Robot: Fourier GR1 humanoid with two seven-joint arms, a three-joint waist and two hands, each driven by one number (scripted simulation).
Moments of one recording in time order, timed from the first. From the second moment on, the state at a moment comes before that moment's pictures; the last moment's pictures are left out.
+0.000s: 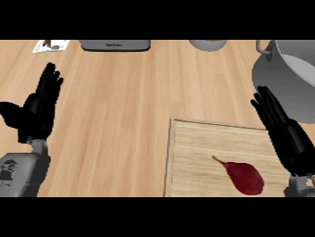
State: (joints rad) left arm -0.26 0.24 0.03 -1.43 0.08 0.19 0.04; right arm -0.03 -0.20 0.02 -1.70 -0.15 0.10 0.07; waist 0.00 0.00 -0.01
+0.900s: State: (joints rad) left arm -0.30 0.23 0.02 -1.51 0.13 0.17 0.15; right arm -0.39 -0.36 0.10 -1.21 -0.26 0.77 -0.42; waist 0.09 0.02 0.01
